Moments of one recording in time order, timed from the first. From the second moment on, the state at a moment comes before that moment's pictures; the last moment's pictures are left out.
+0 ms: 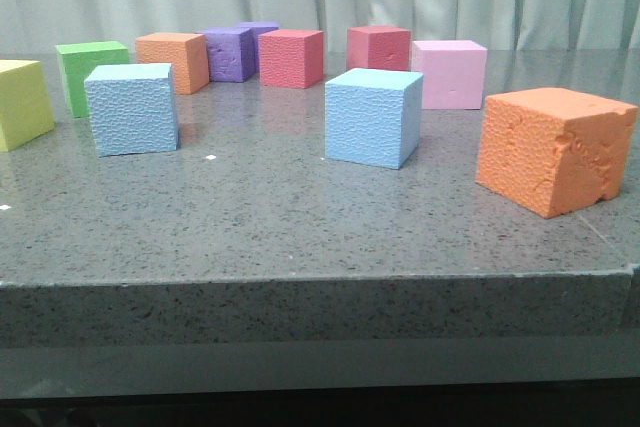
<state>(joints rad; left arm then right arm) 0.06 -0.01 0.01 -0.27 -0.10 0.00 0.00 -0.01 0.03 0.19 0.14 -0.05</state>
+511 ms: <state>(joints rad) 0.06 -0.01 -0.04 -0.30 -0.32 0.00 0.00 -0.01 -0.08 0.21 -0.08 -0.05</state>
